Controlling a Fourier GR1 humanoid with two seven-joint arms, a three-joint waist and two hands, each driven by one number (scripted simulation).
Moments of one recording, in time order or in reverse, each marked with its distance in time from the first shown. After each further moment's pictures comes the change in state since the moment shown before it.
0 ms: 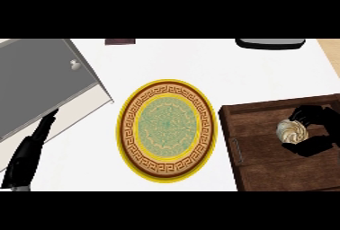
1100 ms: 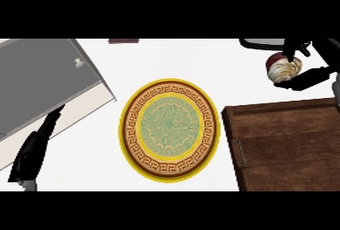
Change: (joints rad) left arm -0.039 -0.017 -0.009 0.020 -0.016 0.002 0.006; right arm -0.573 -0.125 0.141 0.340 0.226 -0.171 -0.815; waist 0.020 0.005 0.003
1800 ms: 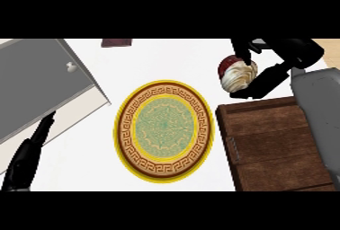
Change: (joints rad) left arm 0.052 -0.004 0.031 -0.018 -0.007 -0.003 -0.018; right arm -0.058 0.202 0.073 -0.326 -0.130 0.253 0.210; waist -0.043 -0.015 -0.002
